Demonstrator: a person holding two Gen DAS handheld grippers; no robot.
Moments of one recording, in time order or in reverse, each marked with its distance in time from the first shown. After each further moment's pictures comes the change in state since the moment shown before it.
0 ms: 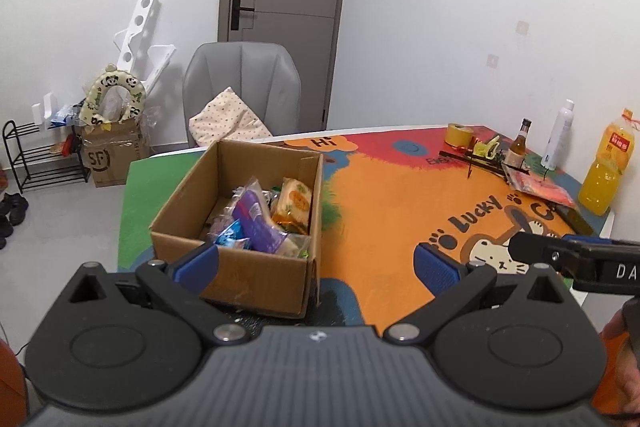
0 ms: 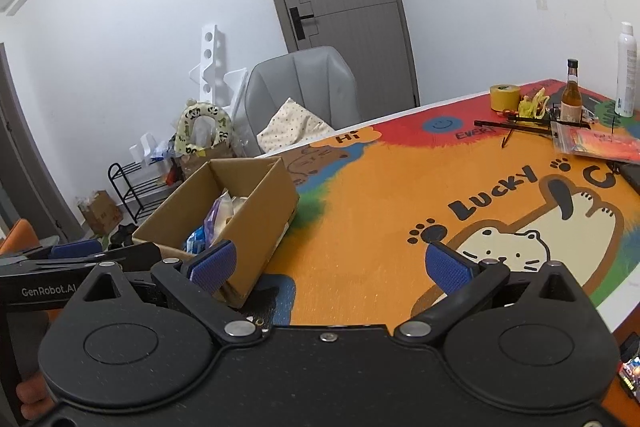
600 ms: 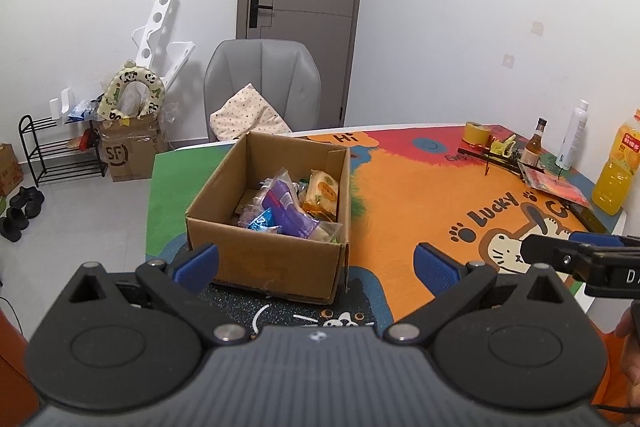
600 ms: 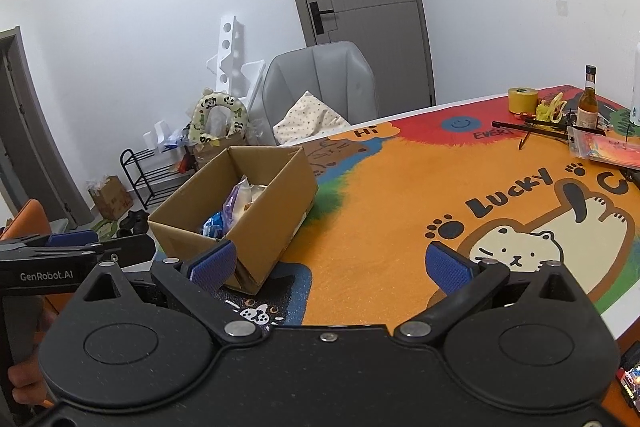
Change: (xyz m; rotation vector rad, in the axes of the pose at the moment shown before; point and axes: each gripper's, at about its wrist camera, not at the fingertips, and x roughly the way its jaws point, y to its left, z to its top) left arm -0.011 0.016 -0.007 -0.018 0.008 0.044; right arm -0.002 0.010 -0.005 -0.039 0.015 0.038
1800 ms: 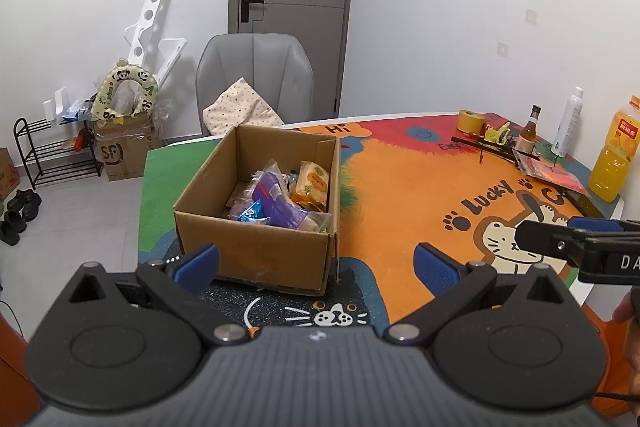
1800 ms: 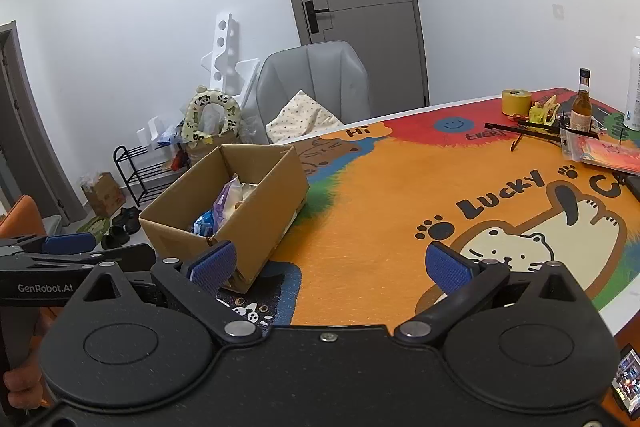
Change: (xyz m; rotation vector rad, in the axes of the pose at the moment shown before) left arm 0.003 -0.008 -0.004 0.025 0.021 -0.011; right arm -0.002 0.000 0.001 -0.011 0.001 -0.024
